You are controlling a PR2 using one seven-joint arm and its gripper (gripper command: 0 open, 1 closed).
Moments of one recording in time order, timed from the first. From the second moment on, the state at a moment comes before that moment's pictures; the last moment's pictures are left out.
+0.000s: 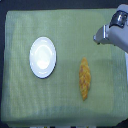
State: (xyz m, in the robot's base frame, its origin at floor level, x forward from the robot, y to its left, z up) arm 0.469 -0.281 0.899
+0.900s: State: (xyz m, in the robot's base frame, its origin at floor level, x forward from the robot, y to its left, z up) arm 0.465 -0.269 0.894
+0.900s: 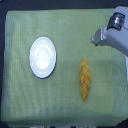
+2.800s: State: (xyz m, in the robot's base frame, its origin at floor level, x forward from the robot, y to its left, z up) arm 0.412 -0.159 0.758
